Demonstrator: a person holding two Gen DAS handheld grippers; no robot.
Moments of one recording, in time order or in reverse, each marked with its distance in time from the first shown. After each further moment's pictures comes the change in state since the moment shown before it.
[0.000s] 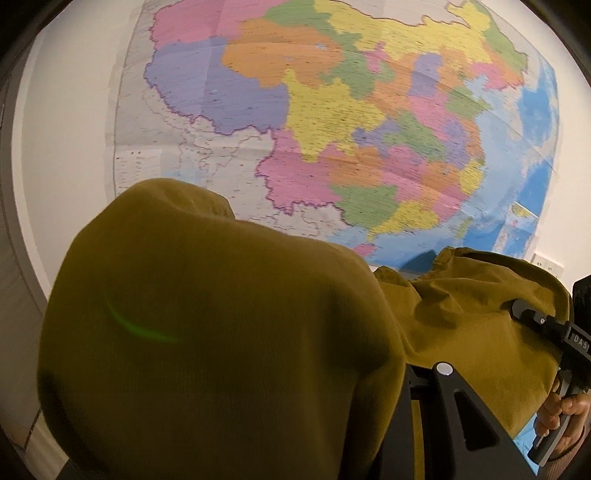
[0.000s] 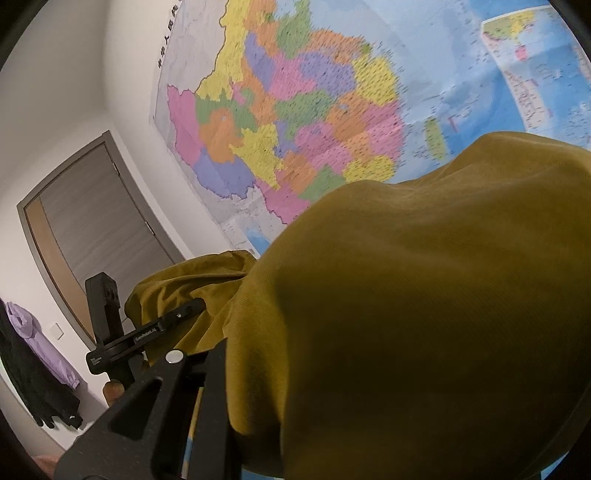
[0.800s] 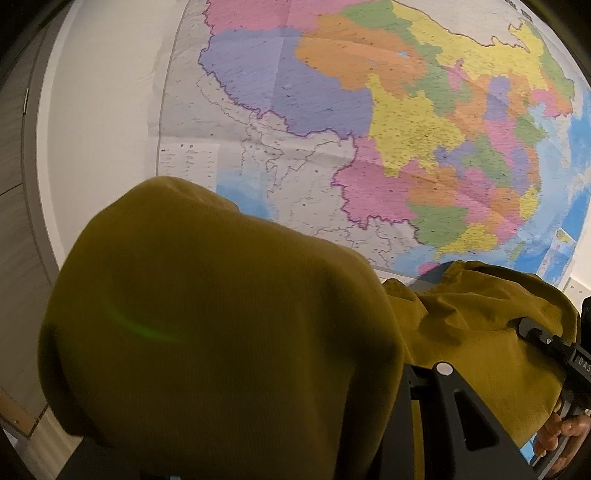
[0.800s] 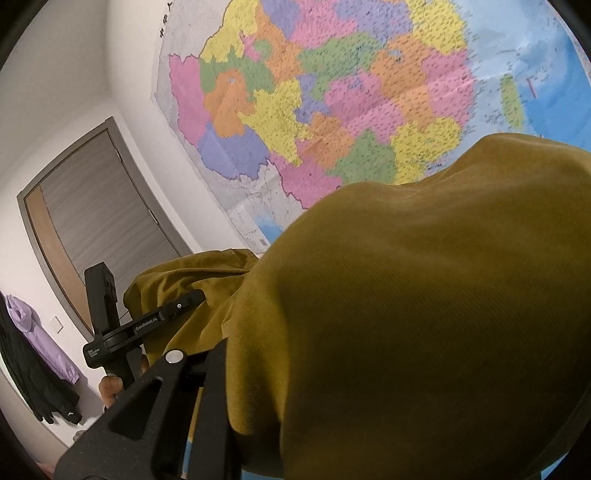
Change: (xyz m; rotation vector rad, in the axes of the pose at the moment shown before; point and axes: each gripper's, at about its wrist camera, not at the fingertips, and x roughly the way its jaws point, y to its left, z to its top) left arm 0.021 0.070 0.016 -0.054 -0.004 0.103; right arm 0.071 0.019 -0.011 -0.017 0.039 0.030
